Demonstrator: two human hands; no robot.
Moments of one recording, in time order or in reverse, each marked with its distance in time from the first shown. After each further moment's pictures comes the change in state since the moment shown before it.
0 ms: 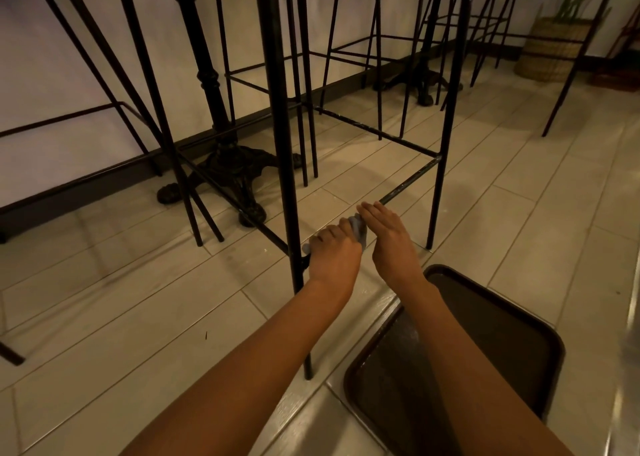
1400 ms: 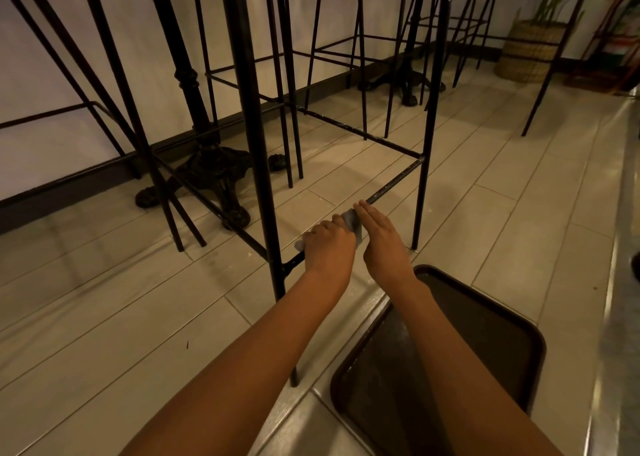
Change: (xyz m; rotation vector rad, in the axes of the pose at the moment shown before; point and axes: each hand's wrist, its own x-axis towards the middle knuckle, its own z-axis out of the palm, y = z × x) left_hand 0.022 0.013 -0.006 -0.082 -0.085 -0.009; right_hand 0.002 -0.002 -0.019 0.016 -0.040 0.116
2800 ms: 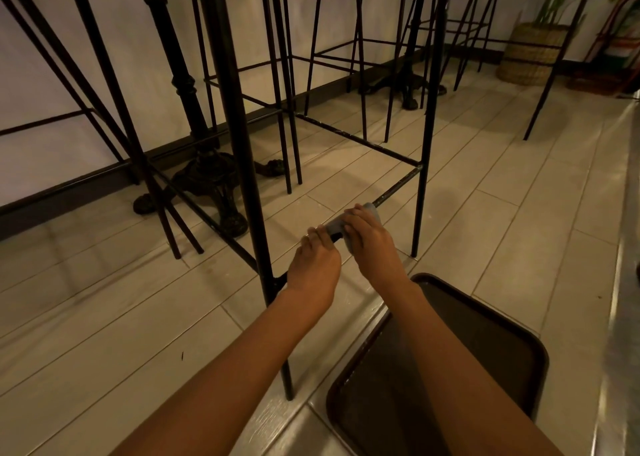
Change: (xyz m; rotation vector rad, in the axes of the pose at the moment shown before) left_hand -0.007 -0.014 -0.004 -0.041 -0.121 0.052; right_hand 0.022 -0.003 0.001 0.186 0.100 -0.202
